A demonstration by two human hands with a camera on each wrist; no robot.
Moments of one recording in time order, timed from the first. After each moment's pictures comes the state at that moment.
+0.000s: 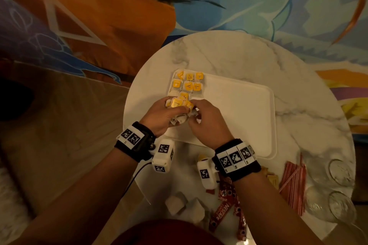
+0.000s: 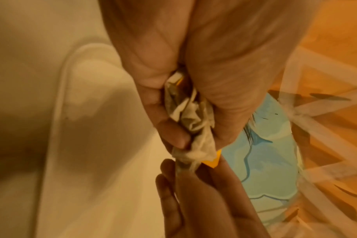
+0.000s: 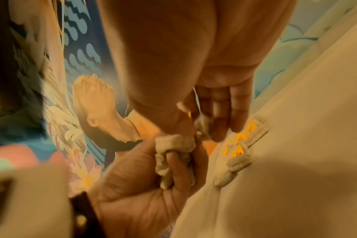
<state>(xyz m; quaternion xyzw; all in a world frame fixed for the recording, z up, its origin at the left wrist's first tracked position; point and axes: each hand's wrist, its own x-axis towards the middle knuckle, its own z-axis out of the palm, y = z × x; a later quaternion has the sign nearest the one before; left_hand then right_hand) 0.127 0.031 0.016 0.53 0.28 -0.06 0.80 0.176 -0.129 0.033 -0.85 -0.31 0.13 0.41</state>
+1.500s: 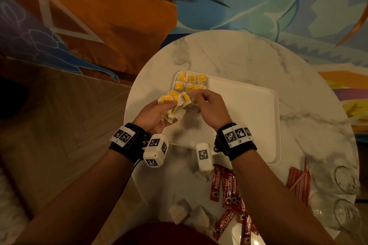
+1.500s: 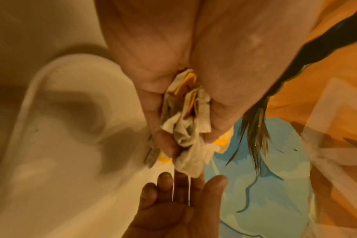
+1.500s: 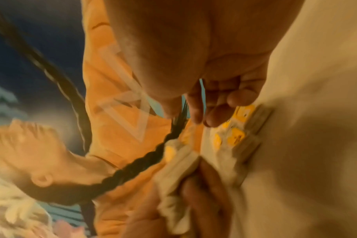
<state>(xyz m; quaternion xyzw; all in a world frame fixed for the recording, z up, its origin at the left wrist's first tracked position) 0.136 0.063 0.006 0.42 0.31 -0.07 0.85 0.229 -0.096 0.019 -0.82 -0.10 0.20 0.53</state>
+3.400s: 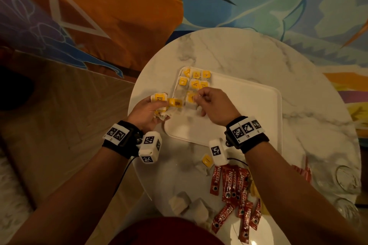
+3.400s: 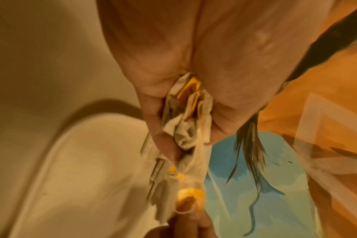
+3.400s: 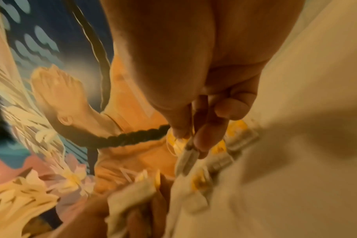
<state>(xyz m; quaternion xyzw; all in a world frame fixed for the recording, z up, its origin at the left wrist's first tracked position) 0.113 0.082 -0.010 0.43 0.36 -0.01 0.83 0.236 -0.110 0.023 -0.83 -0.24 0.26 0.43</state>
